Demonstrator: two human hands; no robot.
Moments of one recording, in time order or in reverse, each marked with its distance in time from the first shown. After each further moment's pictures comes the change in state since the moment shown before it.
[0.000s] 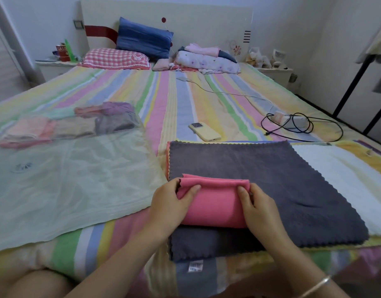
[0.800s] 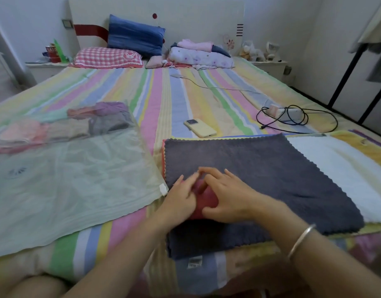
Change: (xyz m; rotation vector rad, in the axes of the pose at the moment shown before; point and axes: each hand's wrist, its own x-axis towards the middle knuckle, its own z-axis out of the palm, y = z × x) left_hand 0.021 -0.017 0.024 0.043 -0.429 0.146; right_hand 0.022 -0.057 -0.002 -0.579 -0.619 -0.479
